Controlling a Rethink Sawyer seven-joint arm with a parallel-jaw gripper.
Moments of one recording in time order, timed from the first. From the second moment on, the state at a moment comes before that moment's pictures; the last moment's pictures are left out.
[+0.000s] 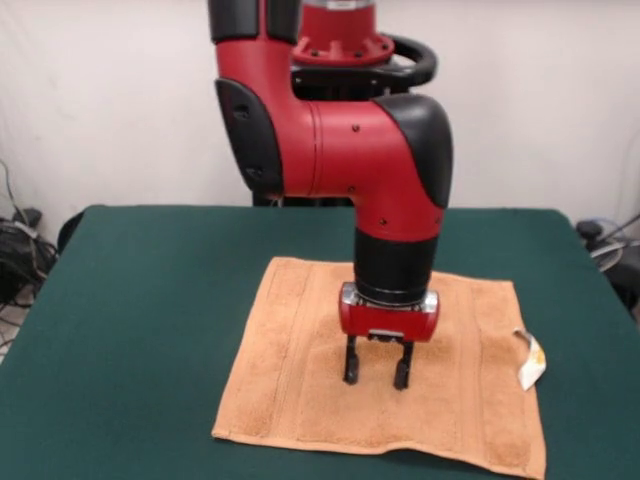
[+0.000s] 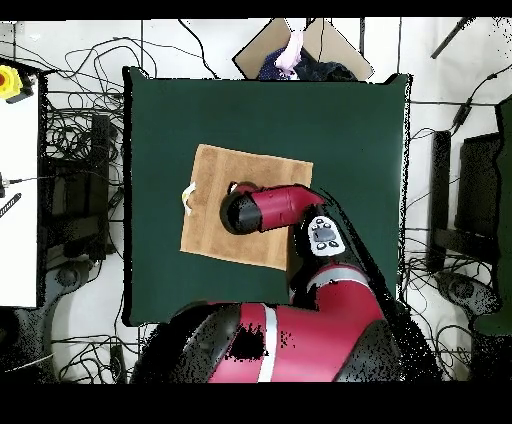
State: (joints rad) arm -0.26 -0.39 0.12 1.55 -0.45 0.21 2.05
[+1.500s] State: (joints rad) arm -0.10 -0.43 -0.07 1.63 -0.36 0.11 2.05
